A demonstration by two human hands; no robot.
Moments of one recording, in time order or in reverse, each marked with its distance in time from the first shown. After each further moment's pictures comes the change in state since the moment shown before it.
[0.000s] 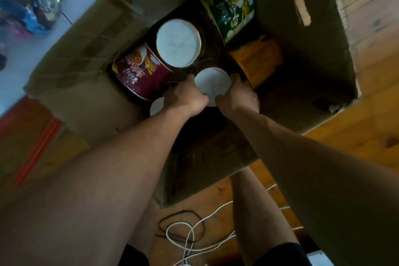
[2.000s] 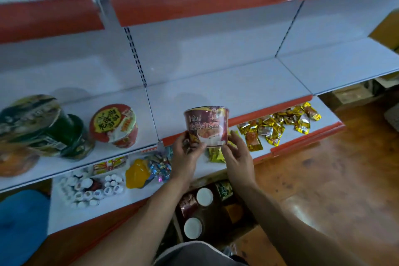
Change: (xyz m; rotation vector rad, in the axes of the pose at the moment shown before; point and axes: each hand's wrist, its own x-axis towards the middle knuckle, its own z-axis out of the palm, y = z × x) left_hand -0.553 0.029 -0.297 -1.391 0.607 0.637; right_hand -0.548 -0.125 -0.291 0.781 0.400 -0.918
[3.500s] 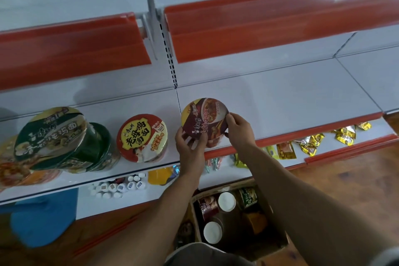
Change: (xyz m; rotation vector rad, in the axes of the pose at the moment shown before) left_hand 0.111 0.017 -0.058 -0.043 0.298 -0.029; right_hand 0.156 -0.053 0.129 -0.103 -0.145 0.256
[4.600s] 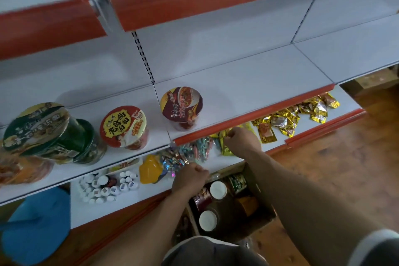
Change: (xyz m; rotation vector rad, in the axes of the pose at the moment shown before) left_hand -0.095 -0.036 -0.013 0.967 -0.380 -0.178; right_hand -0.070 0.055 -0.080 -0.704 -0.020 0.003
